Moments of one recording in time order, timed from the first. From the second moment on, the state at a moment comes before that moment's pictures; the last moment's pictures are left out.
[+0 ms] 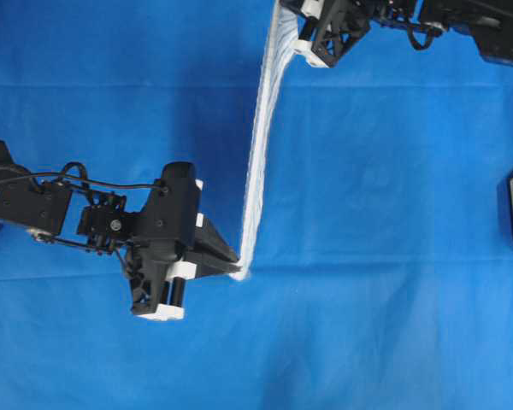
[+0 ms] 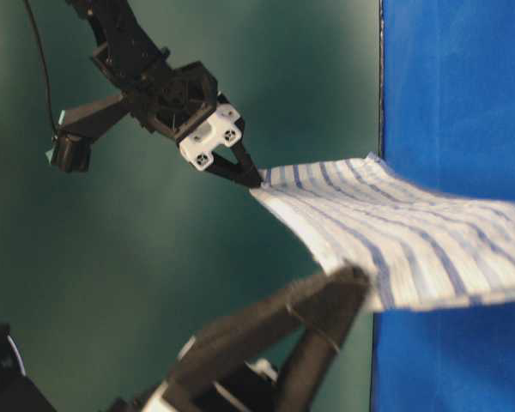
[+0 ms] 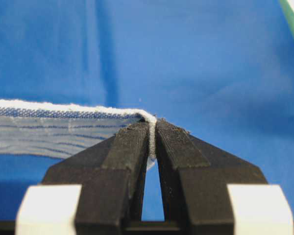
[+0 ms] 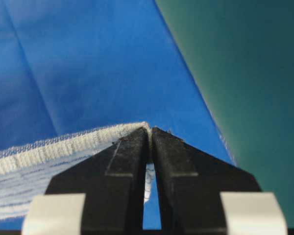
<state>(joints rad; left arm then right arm) -0.20 -0.11 0.63 -0.03 0.06 -0.13 -0.48 -0.02 0.43 -0.39 0.19 0.26</state>
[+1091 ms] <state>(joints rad) -0.20 0.10 0.66 -0.03 -0.19 -0.23 -0.48 0.09 0.47 -0.39 0.17 0.26</state>
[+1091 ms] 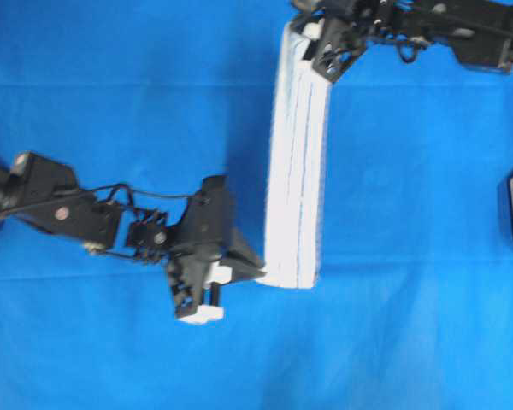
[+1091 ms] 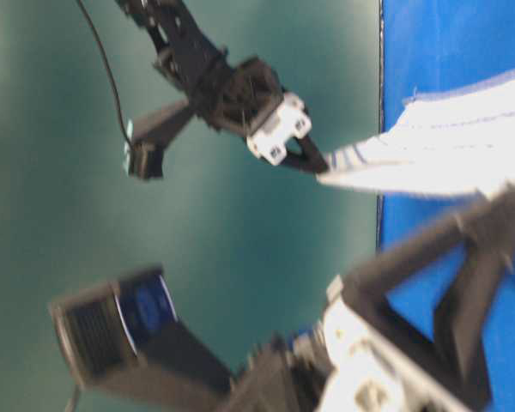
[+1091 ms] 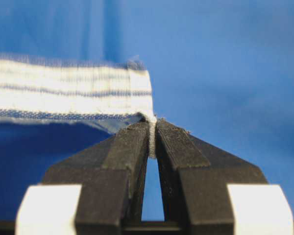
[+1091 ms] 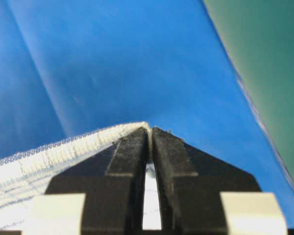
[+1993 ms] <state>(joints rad) -0.20 0.08 0.70 -0.03 -0.20 -0.23 -0.45 0.12 0.43 -0.39 0.16 0.16</state>
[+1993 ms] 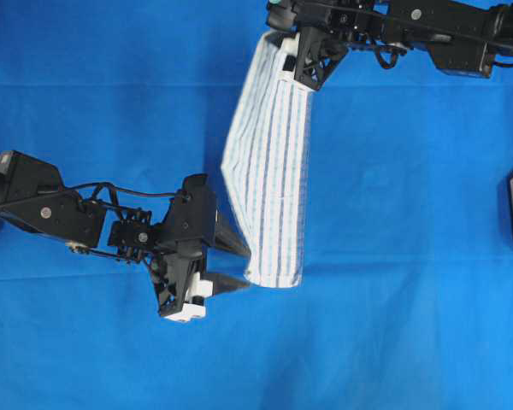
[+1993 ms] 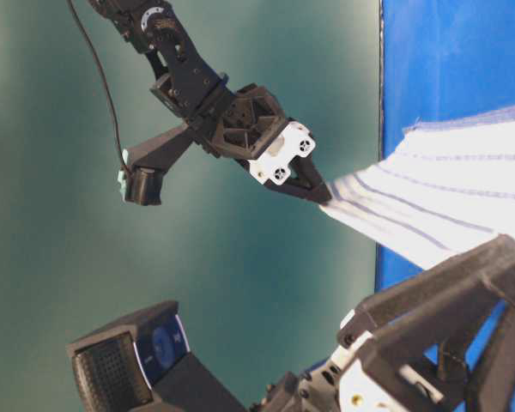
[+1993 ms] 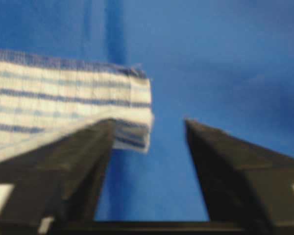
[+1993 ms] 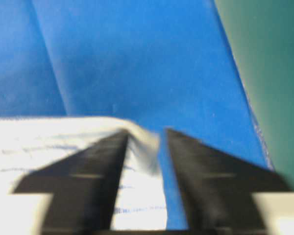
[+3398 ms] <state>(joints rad) 0.07 -0.65 1.09 -0.03 -0.25 0.05 -0.17 -0.56 0.98 -0.35 -0.17 0.32</state>
